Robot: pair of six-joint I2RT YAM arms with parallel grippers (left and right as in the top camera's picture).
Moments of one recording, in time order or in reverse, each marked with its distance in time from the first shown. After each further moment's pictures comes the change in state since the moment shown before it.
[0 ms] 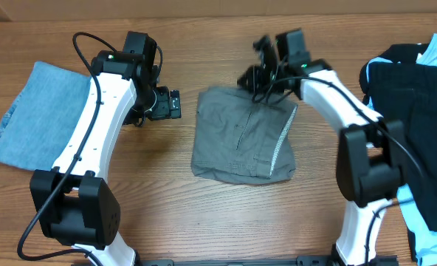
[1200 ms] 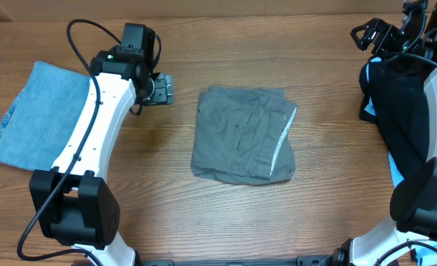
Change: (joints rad) left arm 0.011 0.000 -0.002 0.191 -0.171 0.043; right arm -0.558 -0.246 0.166 -0.252 0.049 -0.012
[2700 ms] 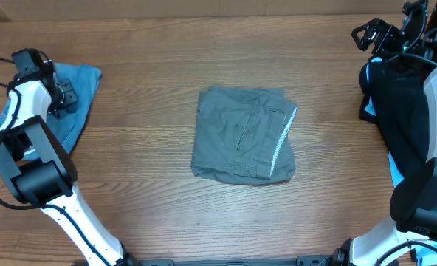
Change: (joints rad) left arm 0.589 0.439 0.061 0.486 0.097 0.214; right arm 0.000 0.000 0.000 0.000 0.015 0.000
